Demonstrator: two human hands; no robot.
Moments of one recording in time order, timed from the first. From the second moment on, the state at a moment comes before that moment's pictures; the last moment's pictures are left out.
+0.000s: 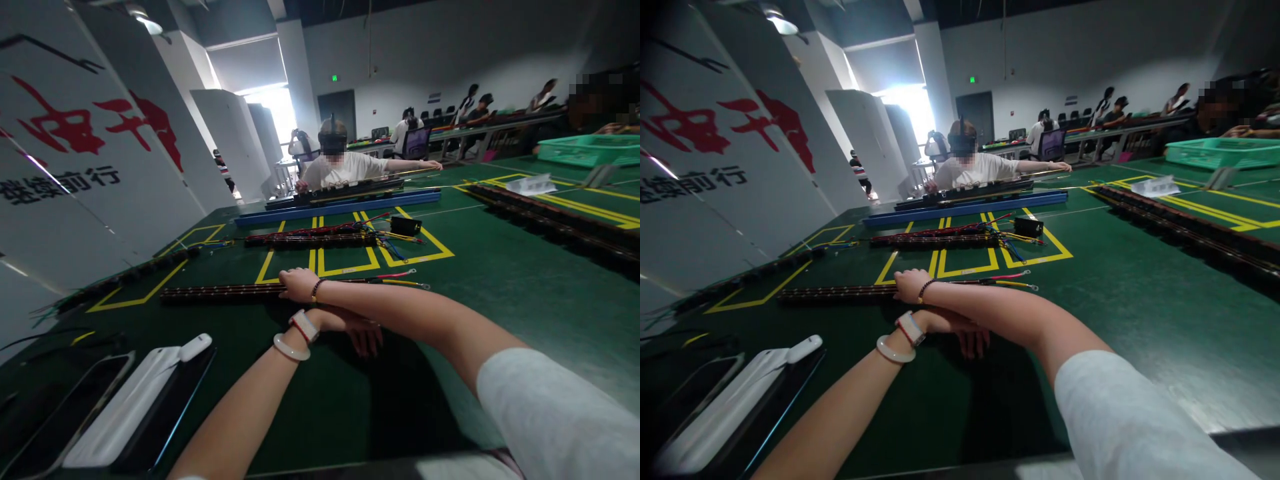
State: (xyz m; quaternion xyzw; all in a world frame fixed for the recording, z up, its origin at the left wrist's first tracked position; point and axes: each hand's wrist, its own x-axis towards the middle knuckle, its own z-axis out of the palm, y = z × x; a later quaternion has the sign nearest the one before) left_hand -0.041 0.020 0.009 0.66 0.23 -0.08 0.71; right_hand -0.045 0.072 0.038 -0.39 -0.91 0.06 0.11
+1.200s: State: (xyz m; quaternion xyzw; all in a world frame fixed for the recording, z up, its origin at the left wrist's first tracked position) left_hand -0.022 0.008 0.021 0.56 0.25 -0.08 0.79; right_hand 0.203 0.045 0.033 -0.51 -0.68 0.52 -0.06
